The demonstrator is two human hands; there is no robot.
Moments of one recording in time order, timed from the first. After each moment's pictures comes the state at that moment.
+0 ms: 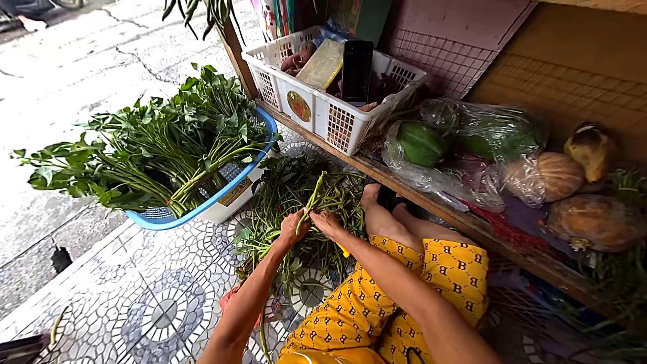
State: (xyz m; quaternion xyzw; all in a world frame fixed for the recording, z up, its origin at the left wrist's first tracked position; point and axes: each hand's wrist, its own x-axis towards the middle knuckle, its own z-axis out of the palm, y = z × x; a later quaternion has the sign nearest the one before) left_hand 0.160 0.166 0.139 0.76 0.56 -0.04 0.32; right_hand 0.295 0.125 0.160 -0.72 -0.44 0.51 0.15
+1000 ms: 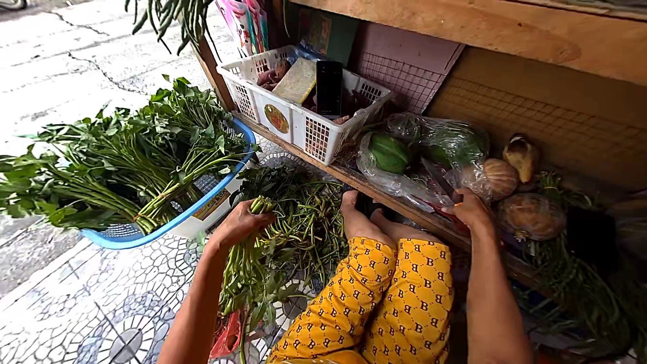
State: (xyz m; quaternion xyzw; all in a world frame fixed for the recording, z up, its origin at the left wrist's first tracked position) left_hand 0.111 0.167 0.291 0.67 0.48 0.16 0.54; right_hand 0.615 -0.017 0.259 -0.92 -0.30 0.16 0.20
